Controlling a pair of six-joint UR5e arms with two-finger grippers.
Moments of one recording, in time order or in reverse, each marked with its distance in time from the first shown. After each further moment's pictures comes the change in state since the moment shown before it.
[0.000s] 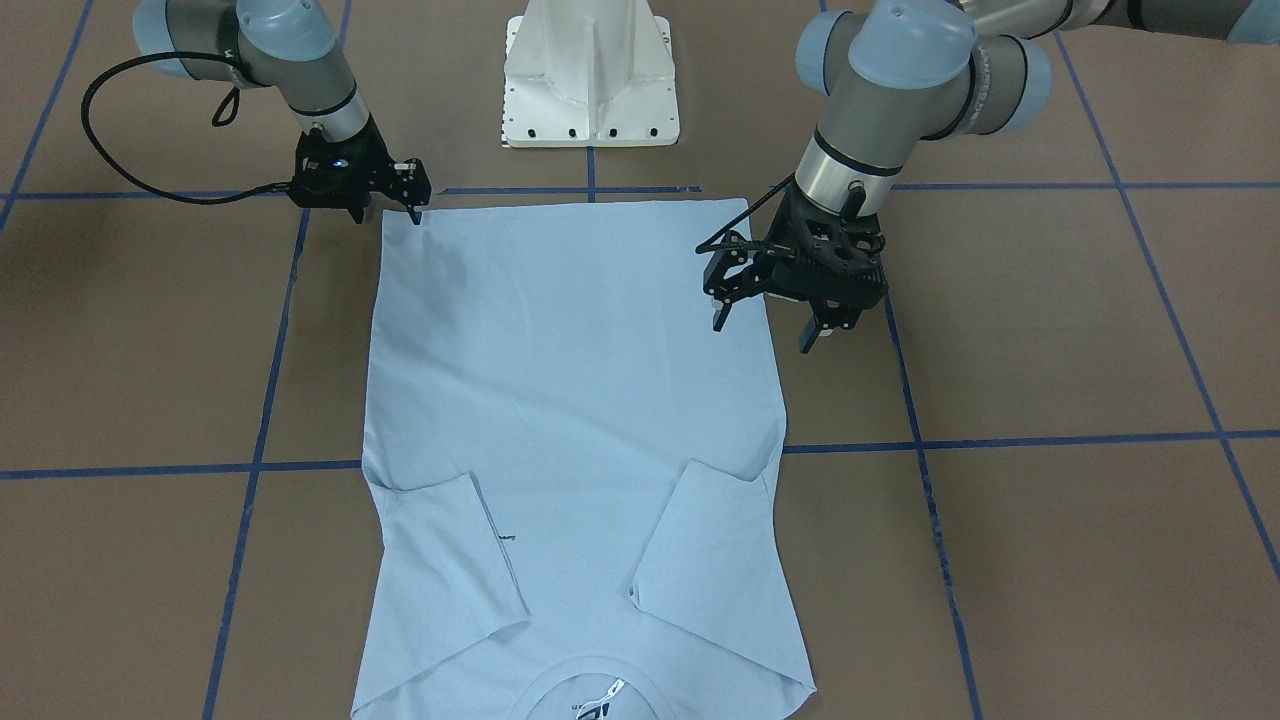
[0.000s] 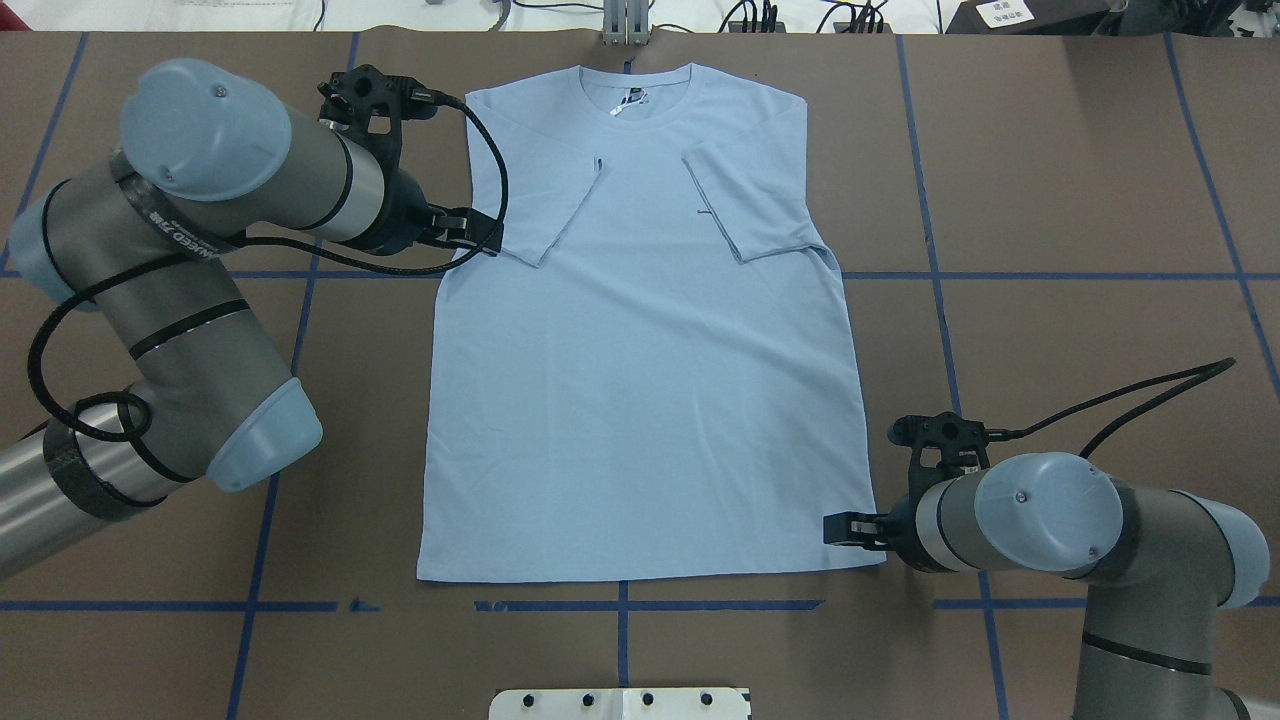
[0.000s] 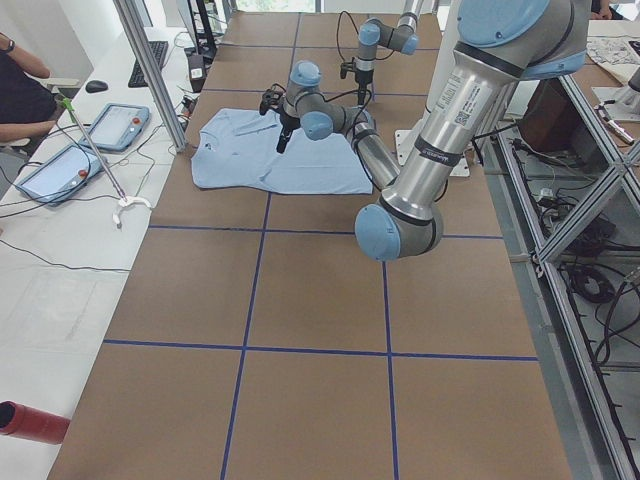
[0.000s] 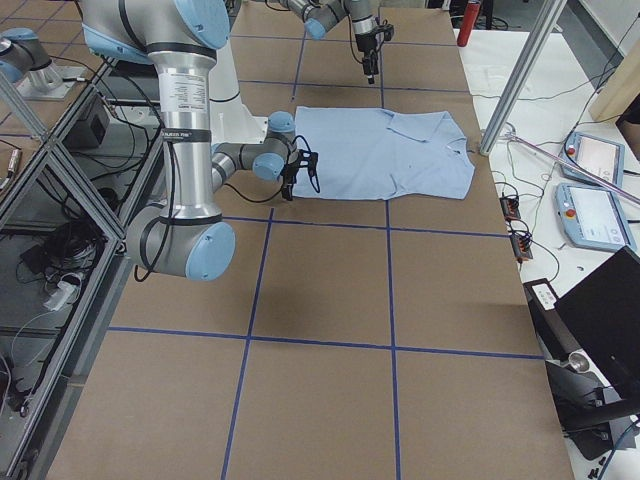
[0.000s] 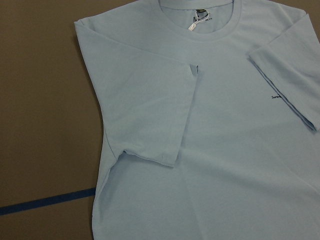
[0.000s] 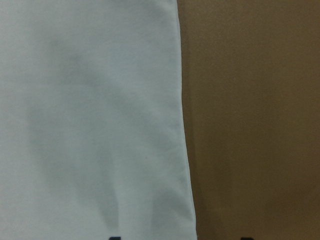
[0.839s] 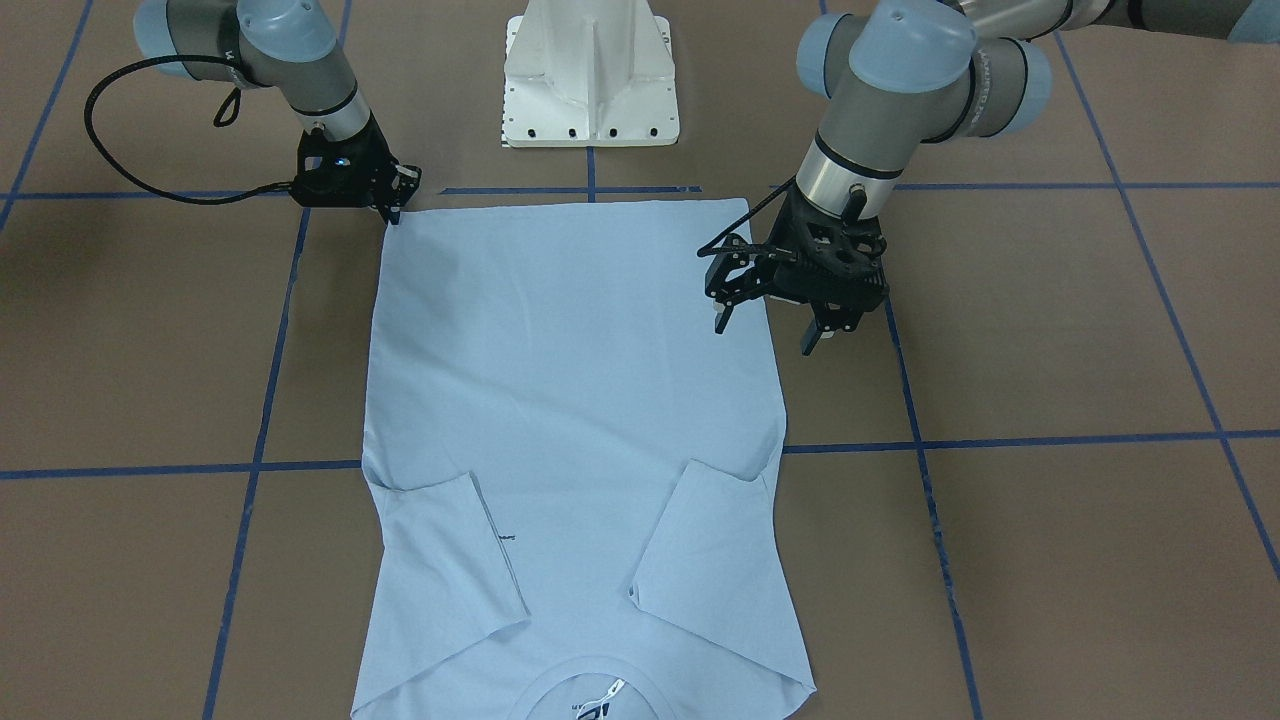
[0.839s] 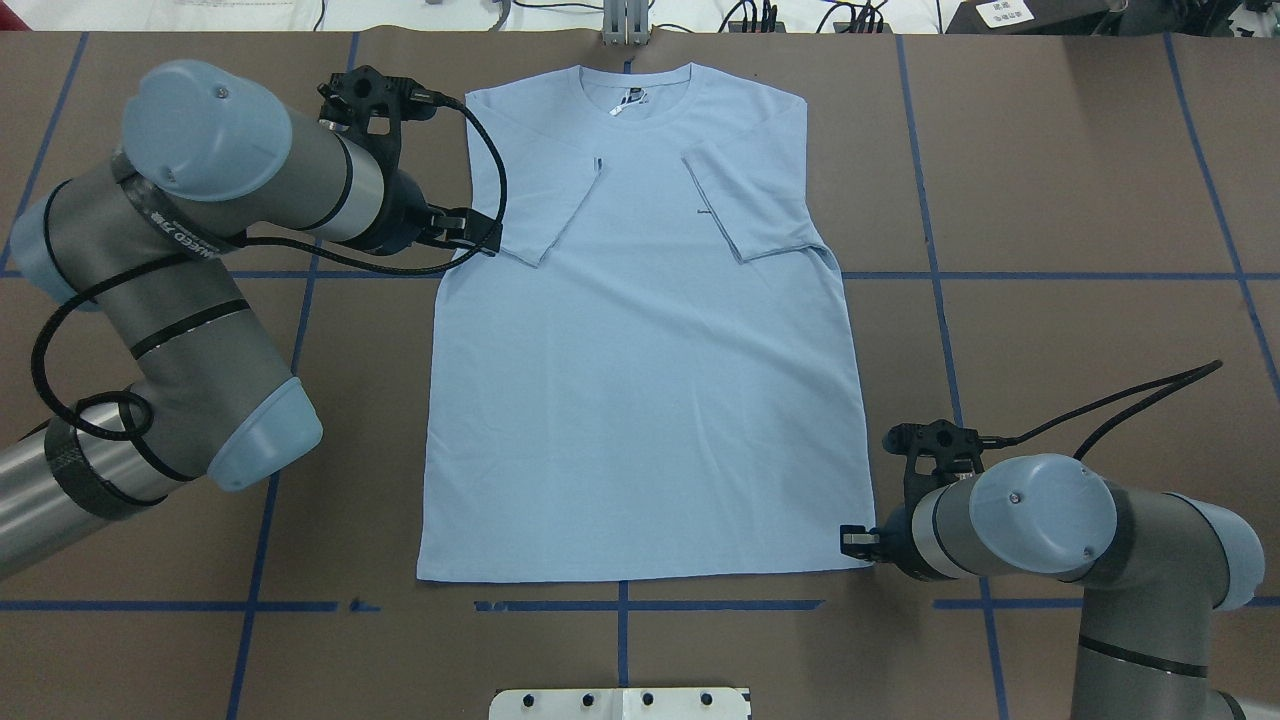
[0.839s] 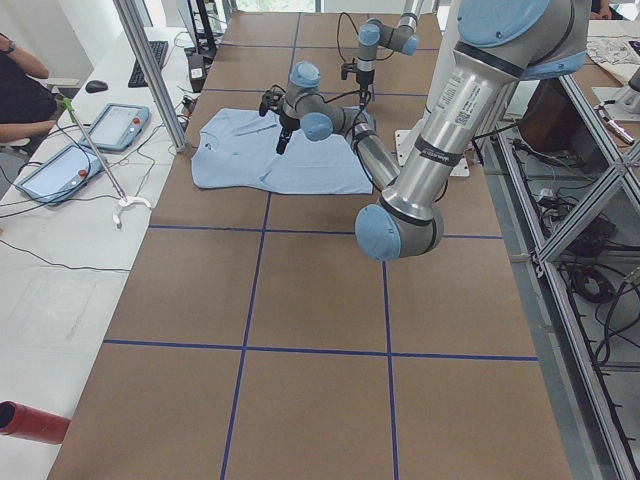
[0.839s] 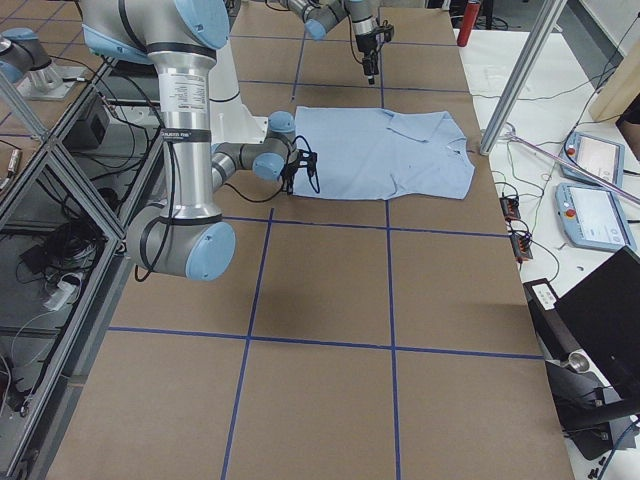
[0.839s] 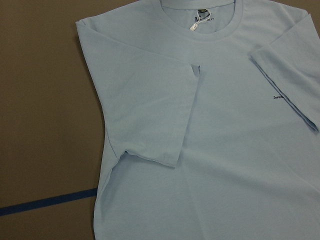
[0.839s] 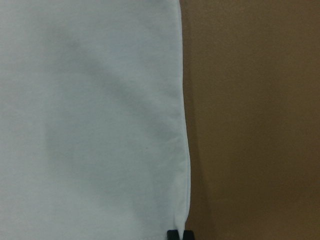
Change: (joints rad) left arm 0.001 0.001 0.009 -0.004 0.001 0.000; right arm 0.002 0.002 0.008 0.001 0.028 -0.002
